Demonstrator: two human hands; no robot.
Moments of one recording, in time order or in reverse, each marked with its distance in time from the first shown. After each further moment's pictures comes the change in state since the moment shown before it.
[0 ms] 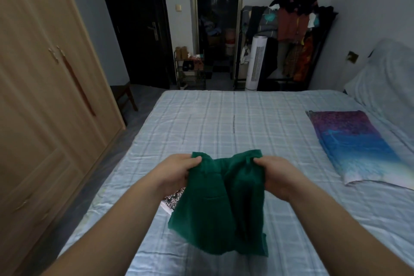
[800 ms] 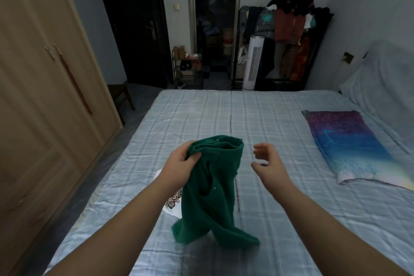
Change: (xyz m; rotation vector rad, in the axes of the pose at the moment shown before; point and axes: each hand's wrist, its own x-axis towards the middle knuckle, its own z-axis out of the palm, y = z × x) left_hand -0.001 -0.012 0.023 0.160 0.167 0.493; right_hand 0.003 0.022 -0.017 -0.471 0.188 -0.568
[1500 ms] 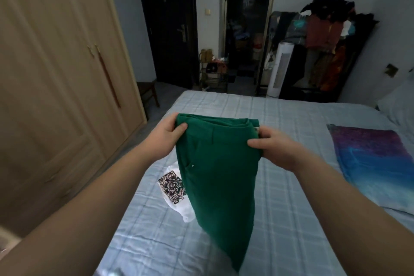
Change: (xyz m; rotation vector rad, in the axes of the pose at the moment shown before) left_hand 0.024 0.064 -0.026 0.324 0.047 0.097; right_hand 0.065 -0.077 -0.057 0.300 -0.745 0.101
